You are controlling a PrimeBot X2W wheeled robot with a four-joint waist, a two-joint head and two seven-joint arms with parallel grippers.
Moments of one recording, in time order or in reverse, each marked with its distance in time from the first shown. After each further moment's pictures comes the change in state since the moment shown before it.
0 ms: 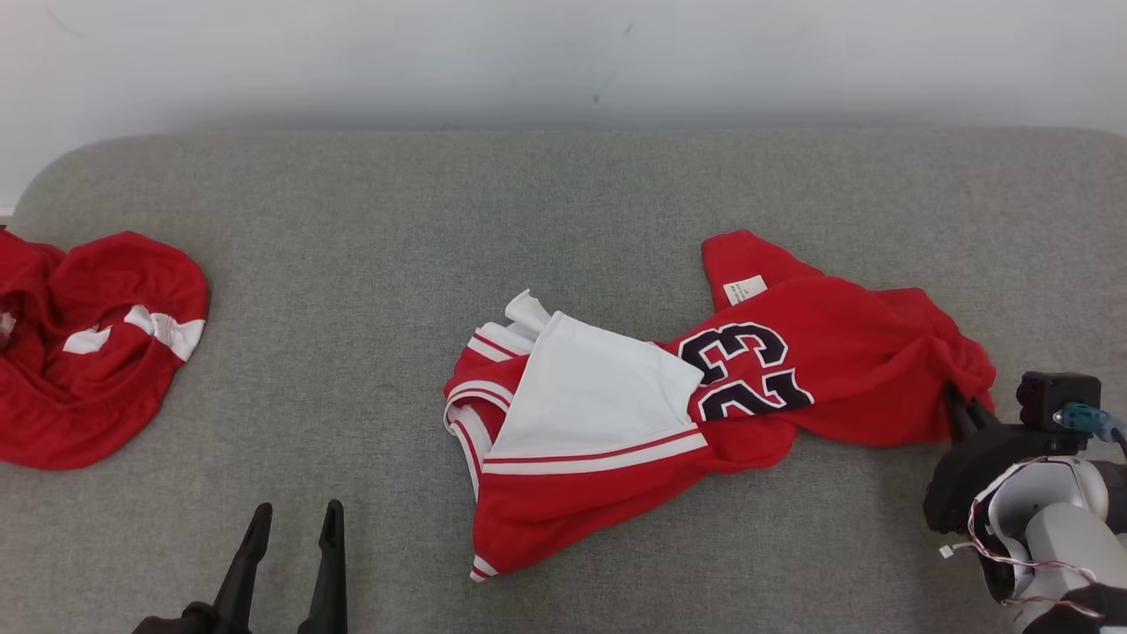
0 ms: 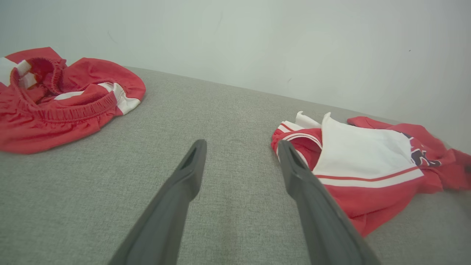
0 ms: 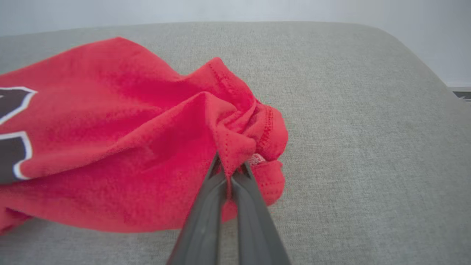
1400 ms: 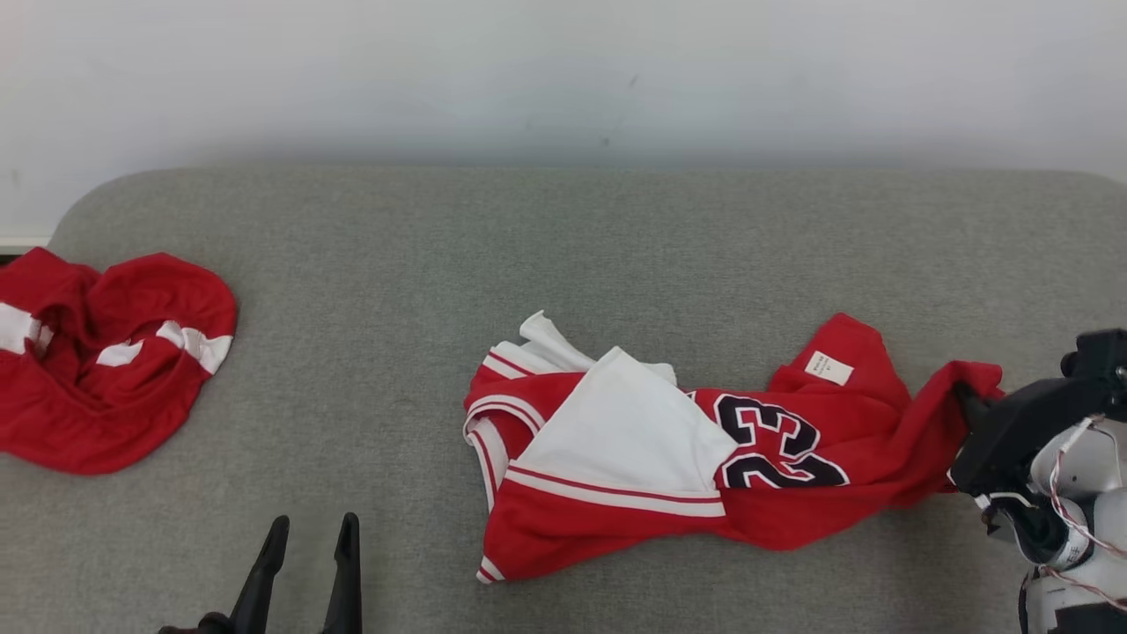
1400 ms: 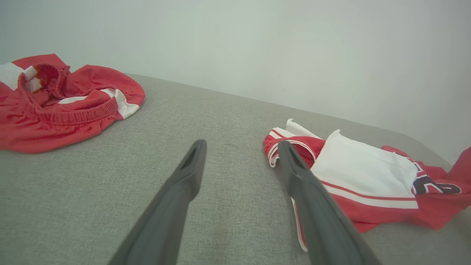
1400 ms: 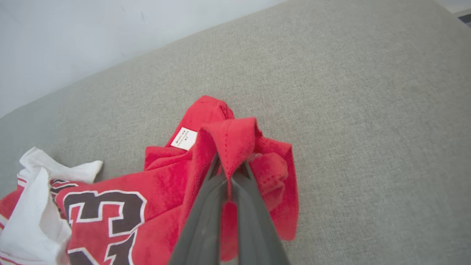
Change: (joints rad) left arm 0.024 -0.013 -0.018 0.007 -0.008 0.000 0.000; right arm 0.113 0.158 -0.297 -0.492 0.067 0.000 0.609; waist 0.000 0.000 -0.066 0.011
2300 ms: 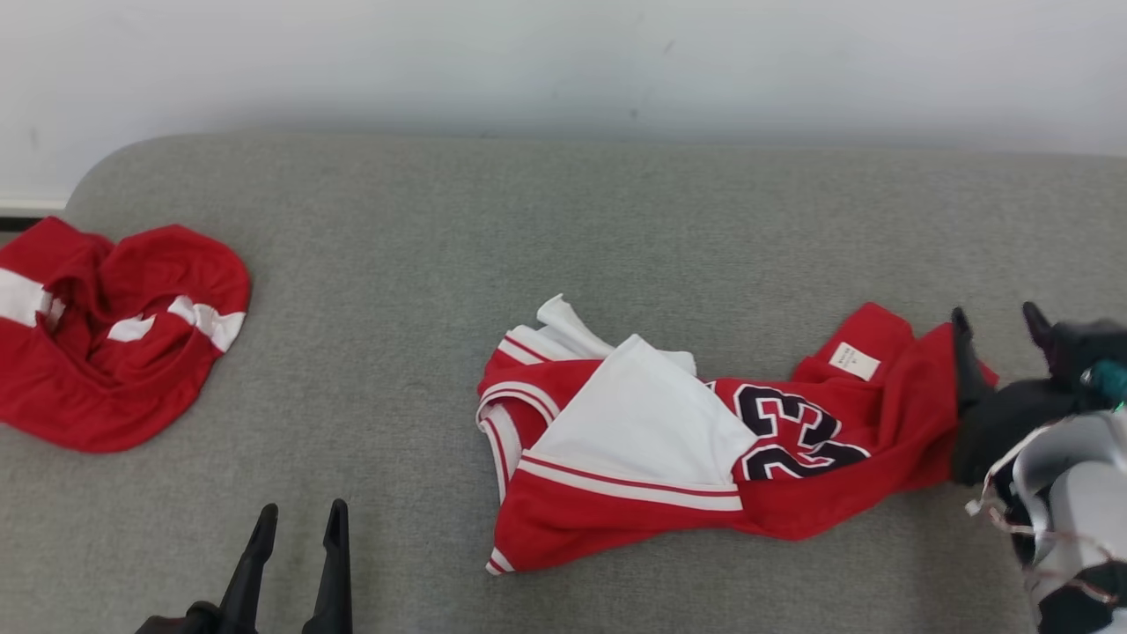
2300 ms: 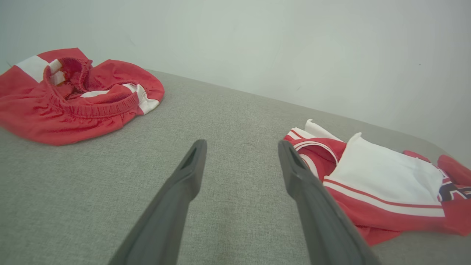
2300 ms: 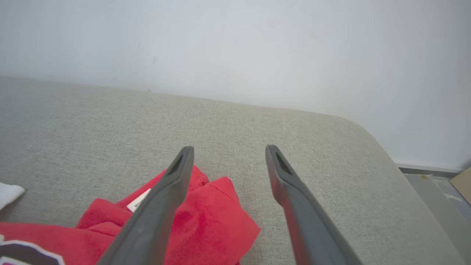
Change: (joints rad) left arm -0.035 -0.003 0.016 0.013 -0.008 0.000 0.000; right arm -0.133 -0.149 0.189 0.326 -0.264 0.000 -0.627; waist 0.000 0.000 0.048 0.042
